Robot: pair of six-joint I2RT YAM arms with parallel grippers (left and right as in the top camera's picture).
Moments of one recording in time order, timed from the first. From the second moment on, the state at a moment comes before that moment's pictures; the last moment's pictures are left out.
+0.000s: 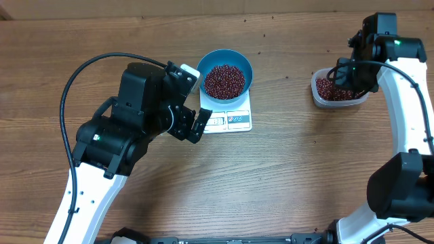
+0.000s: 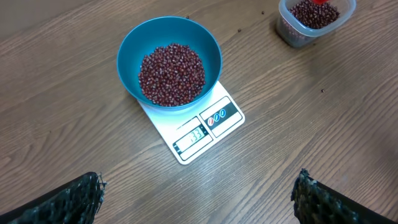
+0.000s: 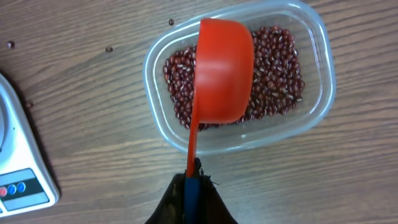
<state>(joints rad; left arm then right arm) -0.39 1.24 1.39 -0.95 0.19 0.08 -0.10 1.82 1.67 -1.14 -0.03 0.12</state>
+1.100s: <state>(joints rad) -0.39 1.24 1.39 -0.96 0.19 0.08 -0.12 1.95 1.57 -0.99 -0.20 0.12</state>
